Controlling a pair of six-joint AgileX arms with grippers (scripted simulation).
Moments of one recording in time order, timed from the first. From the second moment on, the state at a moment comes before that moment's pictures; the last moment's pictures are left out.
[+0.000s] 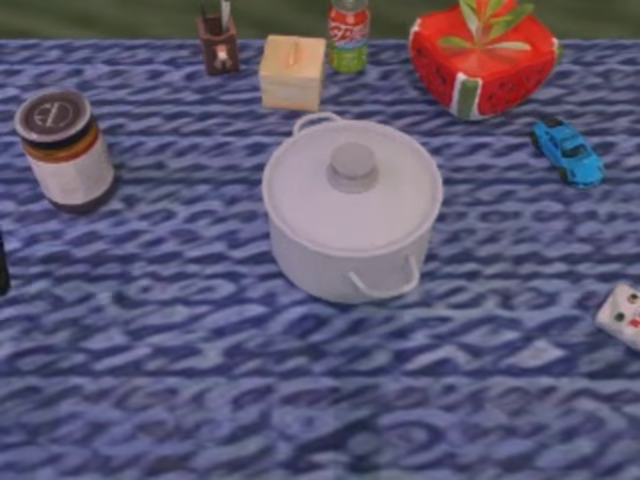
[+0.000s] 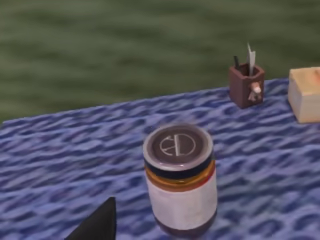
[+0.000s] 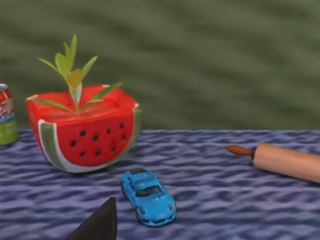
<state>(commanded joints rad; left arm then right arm) -0.04 0.49 0.55 -0.32 0.05 0.14 0.00 0.00 0.00 0.00 0.00 0.00</state>
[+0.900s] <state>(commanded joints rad) -0.02 1.94 2.06 -1.25 0.03 0.59 0.00 0.00 0.00 0.00 0.00 0.00</state>
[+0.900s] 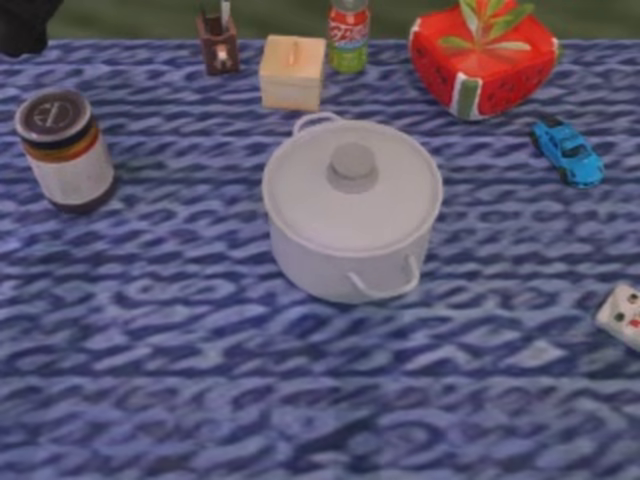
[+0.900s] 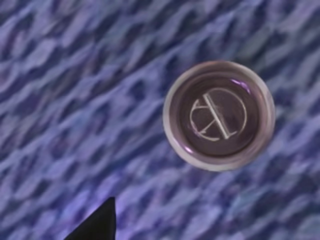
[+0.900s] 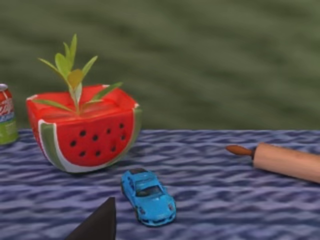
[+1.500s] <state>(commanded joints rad) -0.01 2.64 2.81 -1.70 0.01 0.82 0.00 0.00 0.00 0.00 0.00 0.00</state>
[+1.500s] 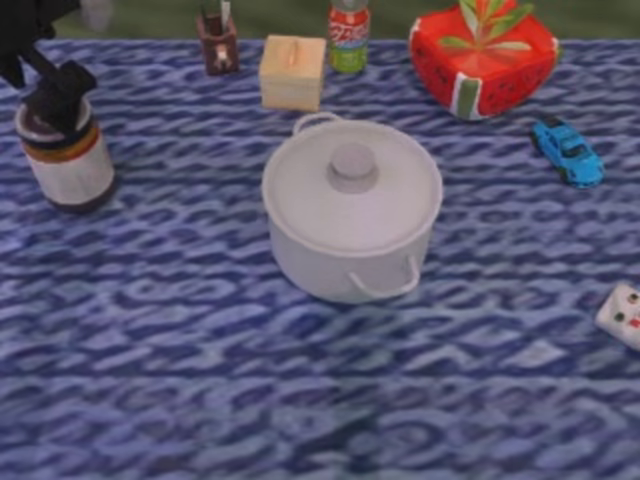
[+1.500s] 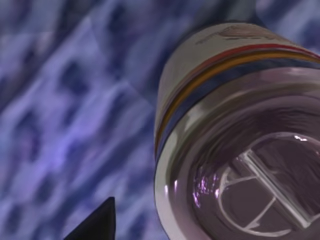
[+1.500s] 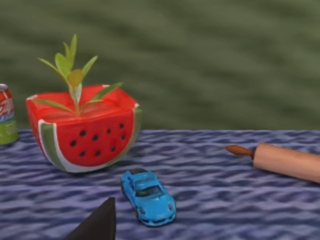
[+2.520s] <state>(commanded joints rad) -0.01 2.63 2.61 -1.56 0.01 0.84 0.00 0.00 0.00 0.00 0.00 0.00</state>
